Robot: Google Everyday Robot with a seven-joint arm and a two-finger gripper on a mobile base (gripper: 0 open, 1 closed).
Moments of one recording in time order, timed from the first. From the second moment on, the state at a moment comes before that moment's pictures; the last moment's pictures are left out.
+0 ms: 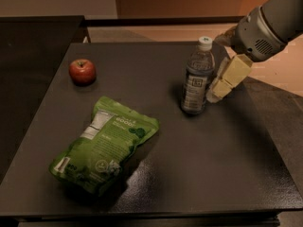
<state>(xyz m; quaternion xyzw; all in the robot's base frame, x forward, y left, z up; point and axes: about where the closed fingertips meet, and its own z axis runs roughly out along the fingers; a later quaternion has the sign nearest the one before) 0.526 -0.148 0.940 -0.58 0.75 0.13 0.28</state>
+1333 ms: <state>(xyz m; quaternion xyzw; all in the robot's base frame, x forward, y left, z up) 0.534 -0.116 0.944 -0.59 0.73 0.17 0.30</state>
